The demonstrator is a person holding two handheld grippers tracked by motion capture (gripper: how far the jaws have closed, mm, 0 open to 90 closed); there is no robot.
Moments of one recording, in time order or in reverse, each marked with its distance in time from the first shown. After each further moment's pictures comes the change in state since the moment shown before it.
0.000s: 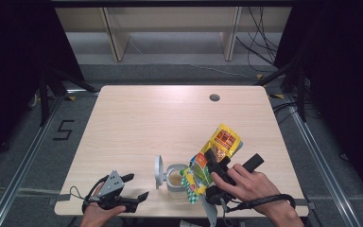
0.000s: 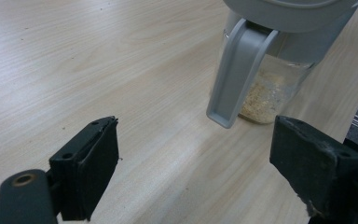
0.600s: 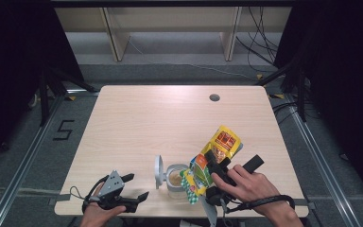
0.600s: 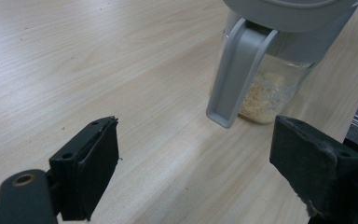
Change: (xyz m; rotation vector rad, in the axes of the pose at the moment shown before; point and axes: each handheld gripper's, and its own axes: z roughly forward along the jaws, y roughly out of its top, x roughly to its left) left arm -0.001 0.000 0.000 0.002 0.006 -0.011; right arm 0.003 0.001 0.002 -0.020 0.008 -0.006
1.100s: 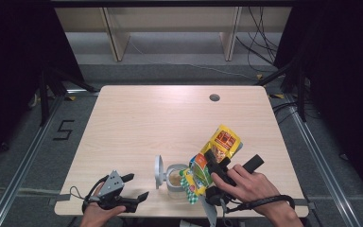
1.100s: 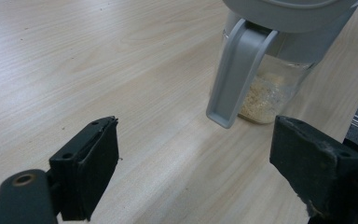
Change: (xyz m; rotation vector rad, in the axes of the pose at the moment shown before) left arm 0.001 0.000 -0.001 0.001 -0.007 0.018; right arm -0.002 -0.001 -0.002 0.009 -0.012 0.012
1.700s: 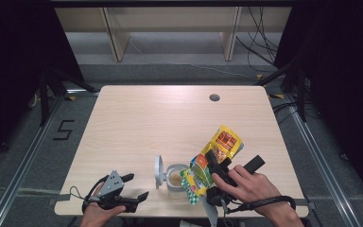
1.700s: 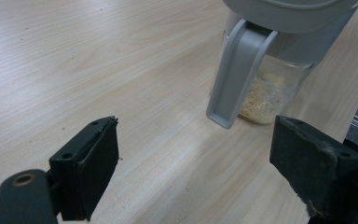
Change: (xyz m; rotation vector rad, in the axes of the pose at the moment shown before) left arm 0.000 0.000 0.000 -0.003 0.000 -0.006; right arm 0.001 0.000 -0.001 0.007 0.009 -0.015
